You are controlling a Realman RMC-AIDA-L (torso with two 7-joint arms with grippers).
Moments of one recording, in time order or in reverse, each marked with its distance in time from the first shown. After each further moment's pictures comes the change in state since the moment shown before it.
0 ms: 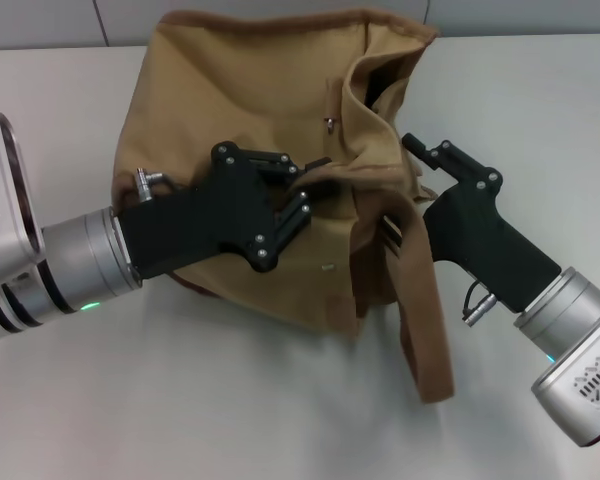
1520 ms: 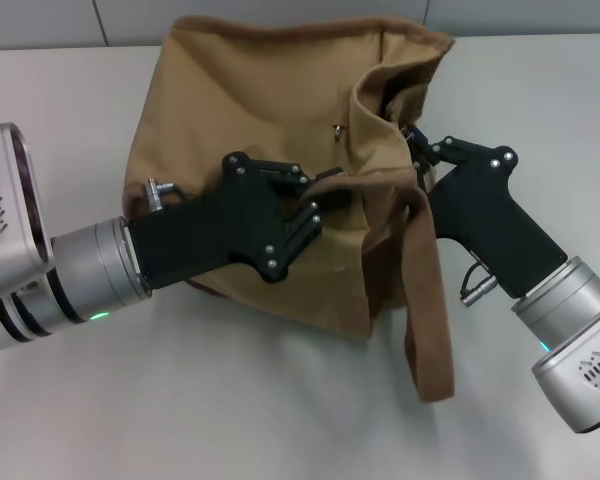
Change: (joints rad) left arm -0.014 0.000 -0.002 -0.053 0.005 0.010 0.021; right arm -0.031 0.001 0.088 0.083 -0.004 -0.003 -0.016
